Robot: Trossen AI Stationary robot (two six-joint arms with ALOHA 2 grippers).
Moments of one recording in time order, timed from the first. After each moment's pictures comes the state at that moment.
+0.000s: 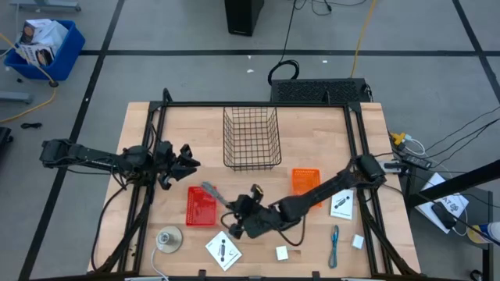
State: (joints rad) left arm -0.03 0.62 0.02 0.94 0.11 -0.54; right arm 0.44 2.06 1.53 -0.11 0.71 0.62
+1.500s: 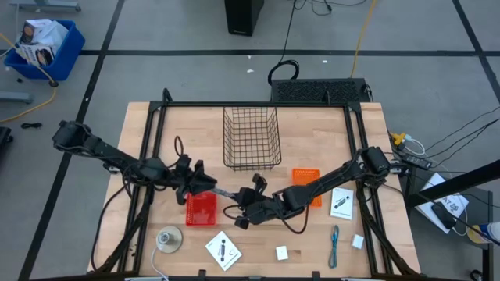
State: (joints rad) left arm -0.33 1.04 0.23 0.97 -0.14 -0.60; right arm 0.37 1.97 1.44 -0.11 0.63 0.43
